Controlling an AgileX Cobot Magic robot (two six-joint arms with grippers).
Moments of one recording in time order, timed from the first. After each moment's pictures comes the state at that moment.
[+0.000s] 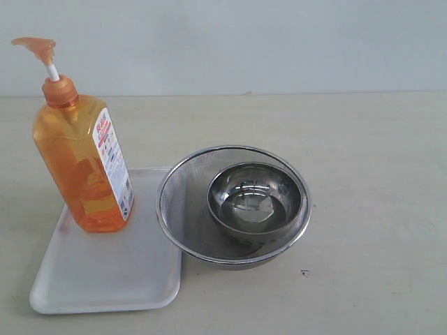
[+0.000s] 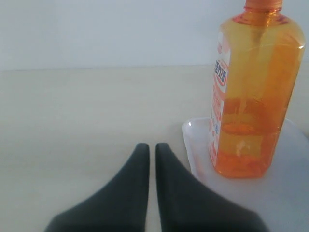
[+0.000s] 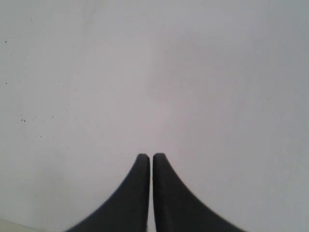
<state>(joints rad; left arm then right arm) 0.05 0.00 0.00 -0.03 0.30 0.04 0.22 0.20 -0.42 -0.22 -0.05 0.04</state>
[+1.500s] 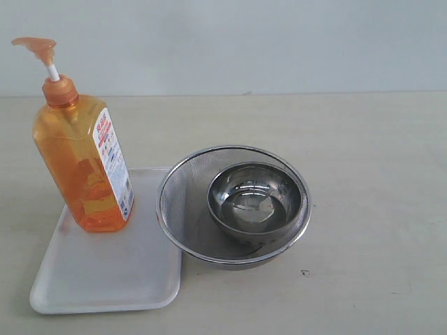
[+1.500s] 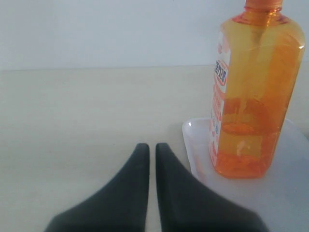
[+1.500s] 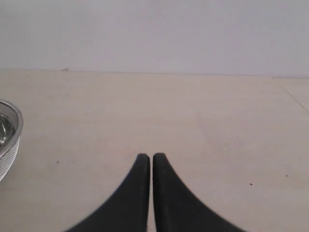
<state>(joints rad) 0.05 0.00 0.00 -0.03 0.30 0.04 0.02 0.00 -0.01 -0.02 0.26 -0.02</state>
